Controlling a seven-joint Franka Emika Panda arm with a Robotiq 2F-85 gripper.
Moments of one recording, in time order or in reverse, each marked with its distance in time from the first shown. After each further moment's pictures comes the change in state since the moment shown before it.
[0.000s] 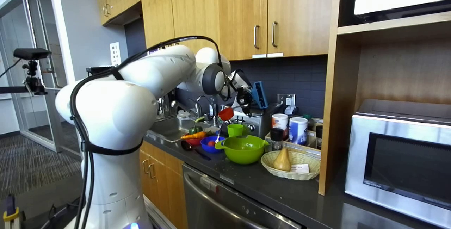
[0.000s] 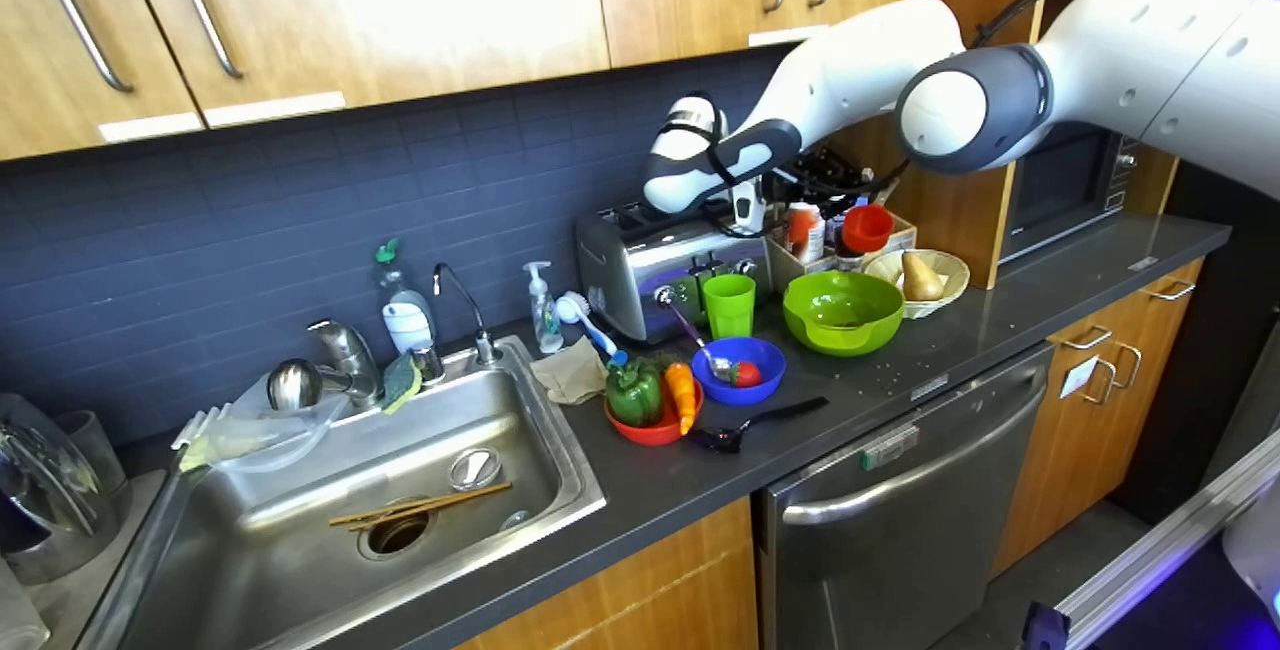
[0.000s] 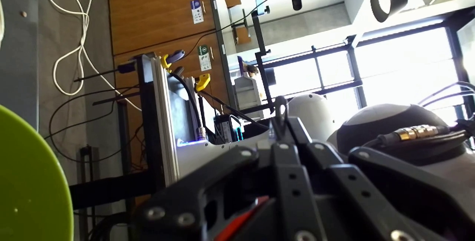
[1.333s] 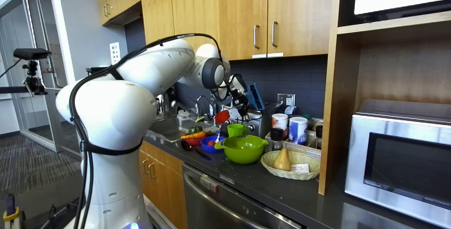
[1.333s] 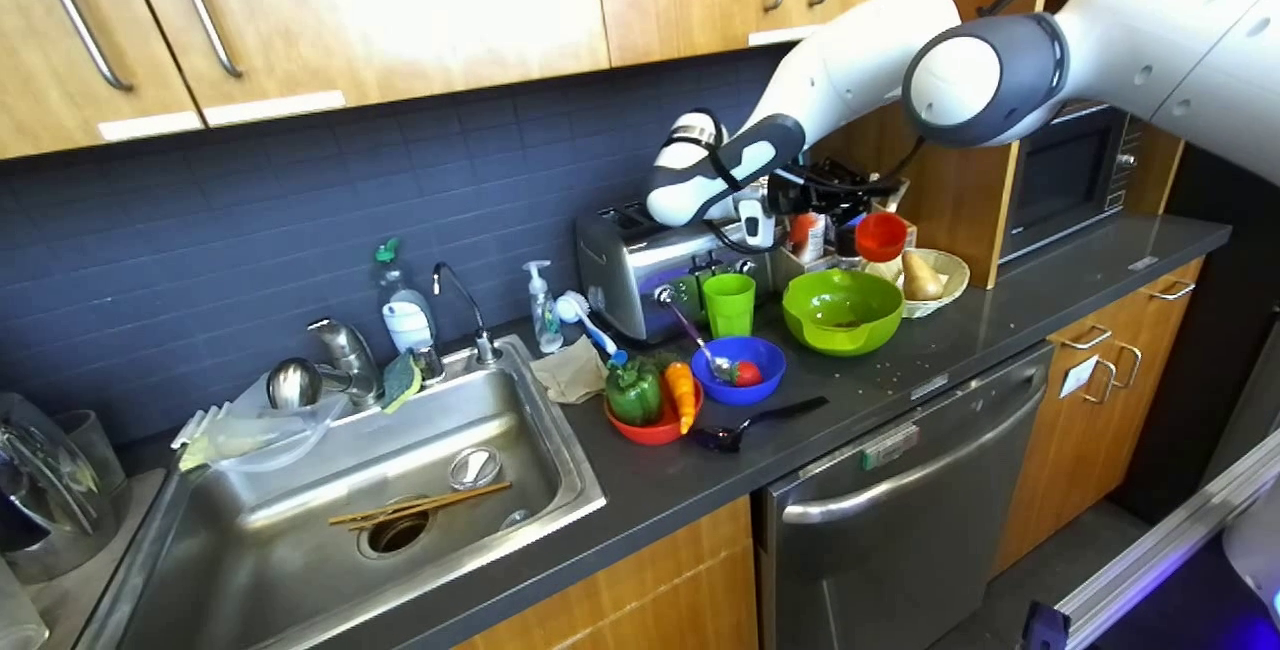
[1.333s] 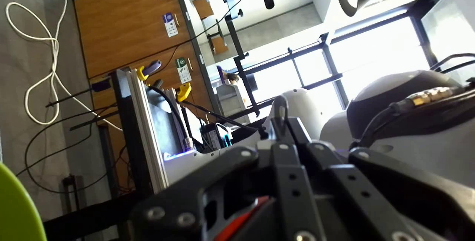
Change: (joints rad) arm -0.012 -0.063 0.031 -0.182 0.043 -0.013 0.190
